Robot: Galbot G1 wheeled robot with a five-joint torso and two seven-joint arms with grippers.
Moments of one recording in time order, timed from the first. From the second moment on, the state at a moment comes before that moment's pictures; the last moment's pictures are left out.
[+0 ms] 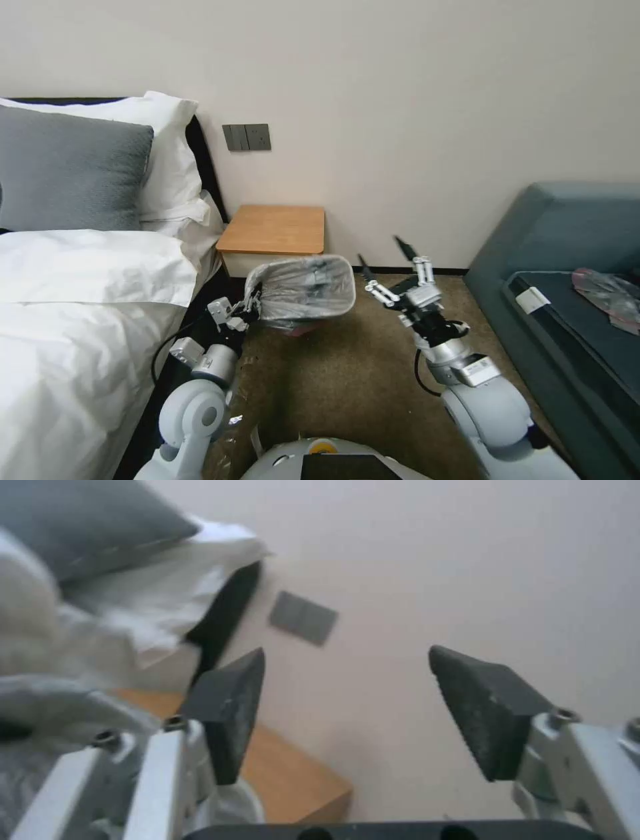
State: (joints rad) left arm 1.55 -1.37 -0.52 -2.32 -0.76 0.25 -0.11; right arm -1.49 1.15 0.46 2.44 -0.01 0.11 -0.10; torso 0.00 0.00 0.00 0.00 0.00
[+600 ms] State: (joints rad) left arm 1.56 -1.38 -0.46 -2.32 -0.32 0.28 -0.07; right arm -0.87 0.54 -0.07 2.42 0.57 -0.42 -0.06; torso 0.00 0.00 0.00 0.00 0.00
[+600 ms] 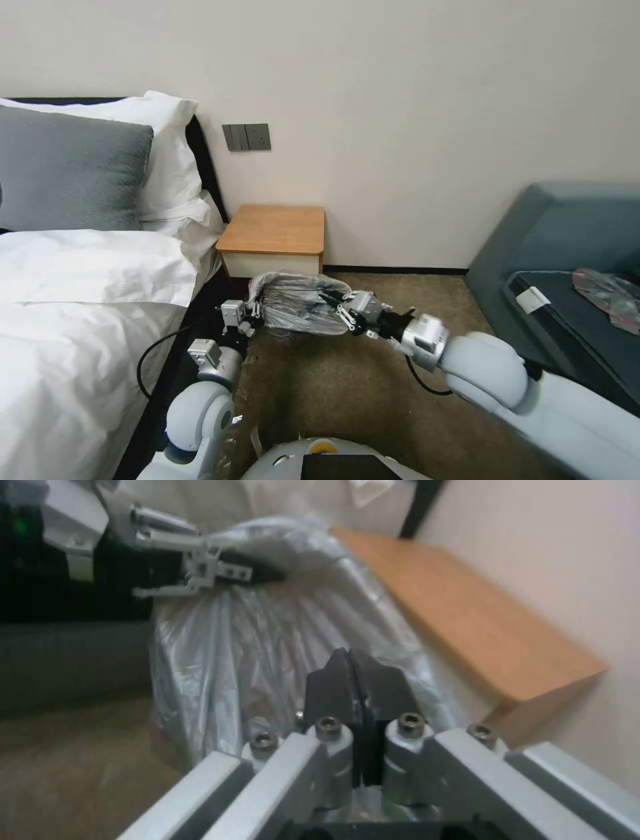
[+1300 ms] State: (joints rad) left arm 1.57 -1.40 -0.44 -2.31 -0.20 0.27 -0.07; right arm -0.19 0.87 -0.80 1.91 0.58 -0.55 -0.06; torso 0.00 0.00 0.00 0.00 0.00
